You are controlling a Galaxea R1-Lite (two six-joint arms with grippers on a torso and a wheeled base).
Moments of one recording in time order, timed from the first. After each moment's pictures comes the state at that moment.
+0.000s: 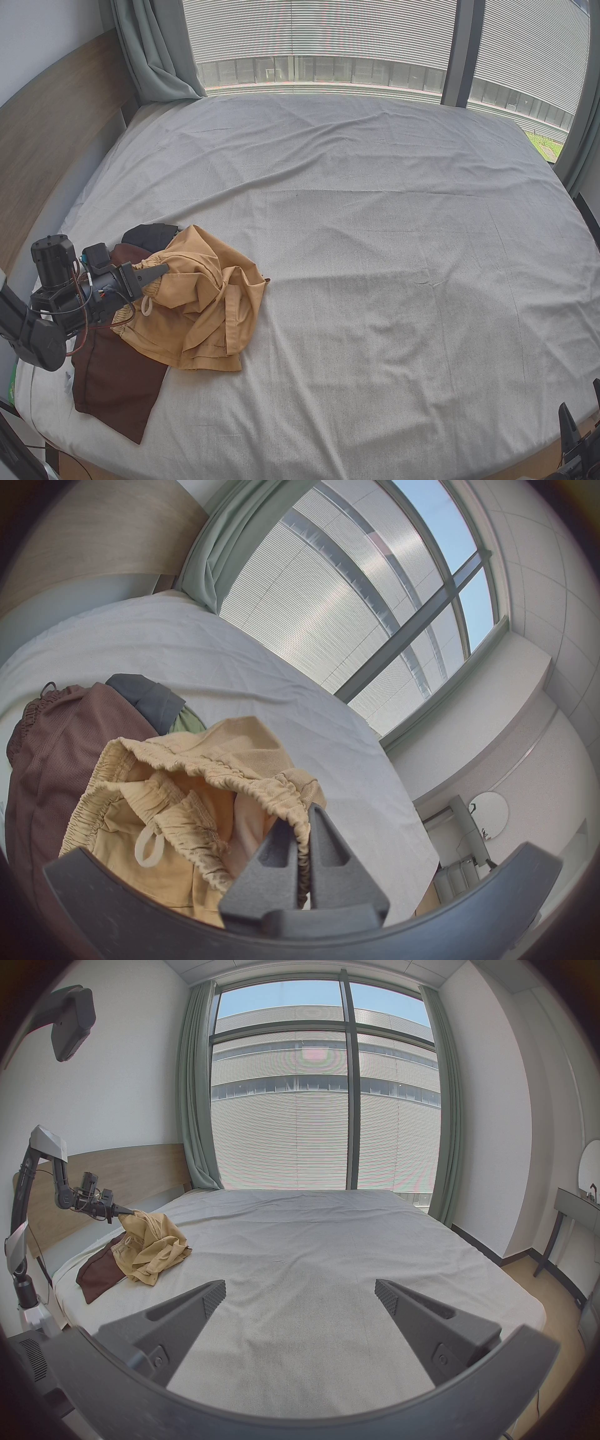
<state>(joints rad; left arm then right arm) 0.01 1.83 -0.56 -1.05 -0.60 -0.46 0.00 0.02 -0.02 0.00 0.02 -0.01</state>
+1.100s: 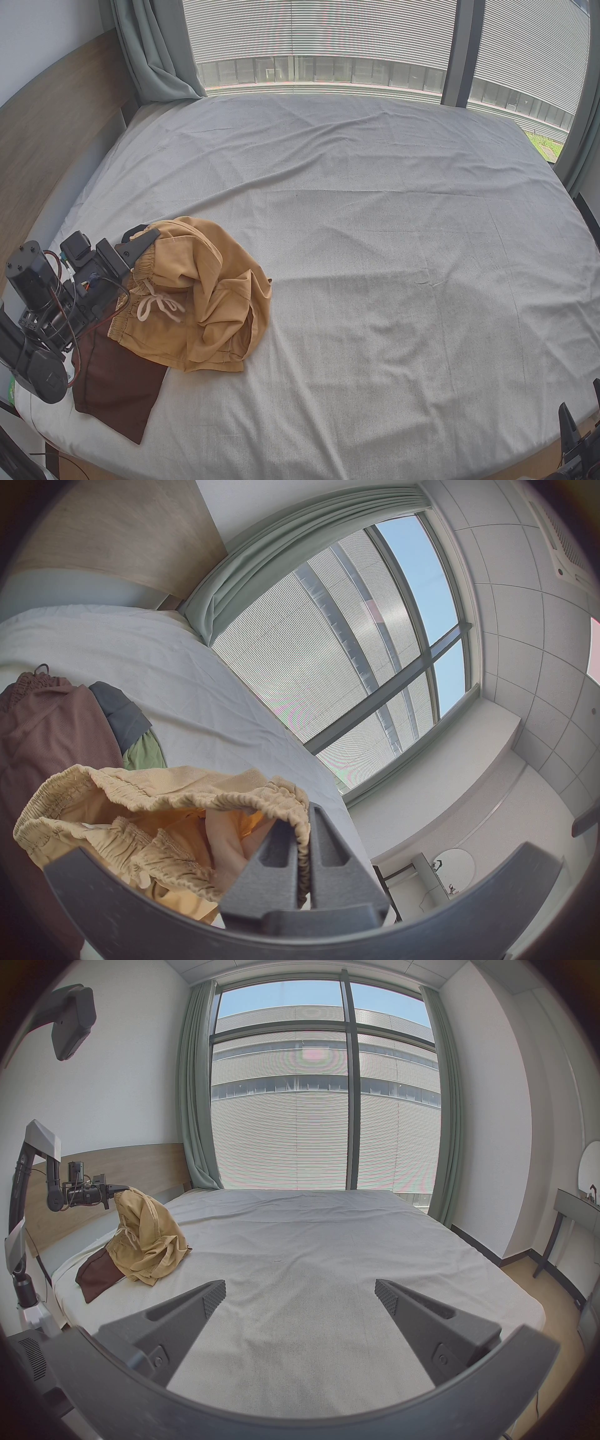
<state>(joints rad) -0.08 1.76 -0.39 -1.53 -0.45 -0.83 0.00 0.02 -0.02 0.00 0.02 -0.01</state>
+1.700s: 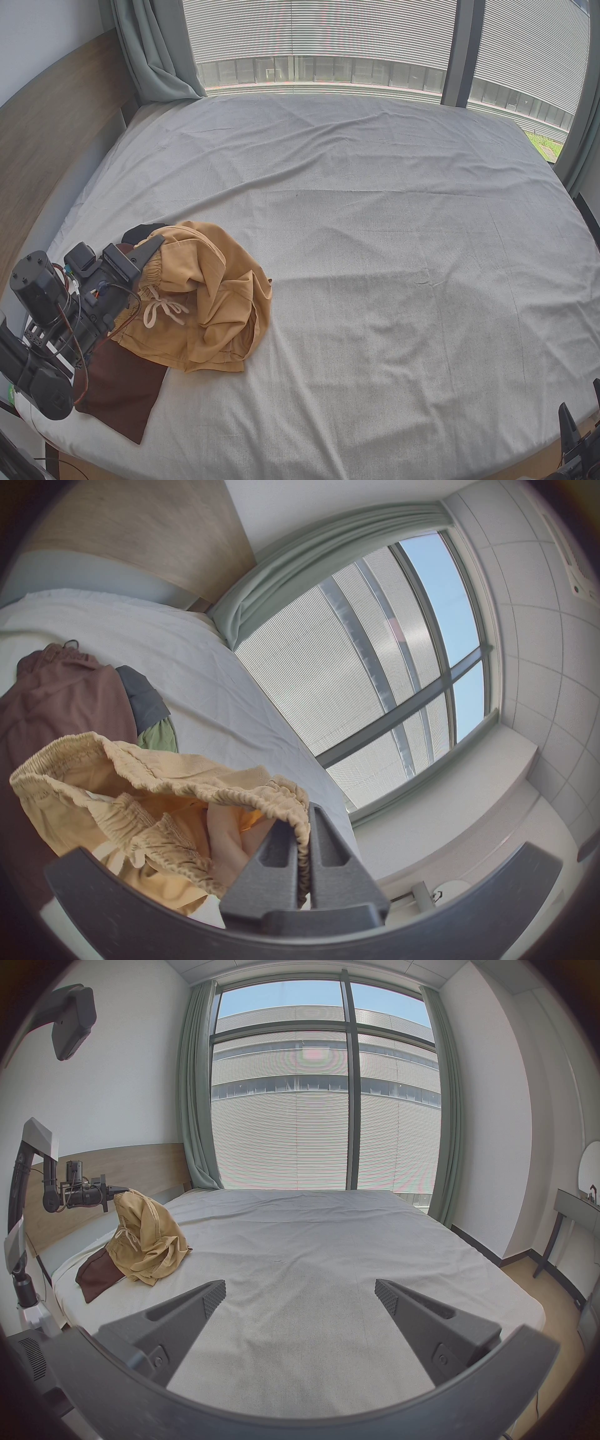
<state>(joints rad) -0.20 1.74 -0.33 -1.53 -0.22 -0.90 0.00 0.02 -0.02 0.00 0.02 -0.01</state>
